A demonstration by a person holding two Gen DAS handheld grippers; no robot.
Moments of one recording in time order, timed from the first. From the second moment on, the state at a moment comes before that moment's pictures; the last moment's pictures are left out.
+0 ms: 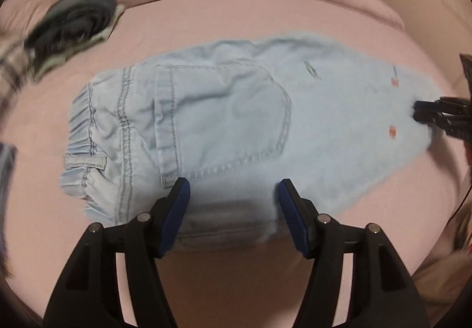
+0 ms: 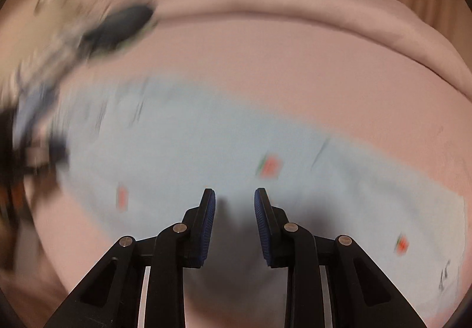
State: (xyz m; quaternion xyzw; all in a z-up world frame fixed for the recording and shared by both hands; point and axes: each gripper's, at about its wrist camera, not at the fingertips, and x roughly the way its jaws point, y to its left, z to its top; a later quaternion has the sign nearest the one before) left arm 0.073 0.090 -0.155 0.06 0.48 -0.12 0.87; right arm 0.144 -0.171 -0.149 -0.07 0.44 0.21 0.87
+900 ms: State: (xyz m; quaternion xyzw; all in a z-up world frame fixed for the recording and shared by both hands) left arm 0.106 -0.100 -0.127 -0.09 0.50 -0.35 0.79; right arm 0.020 -0.454 -0.221 0.47 0.31 0.00 0.83
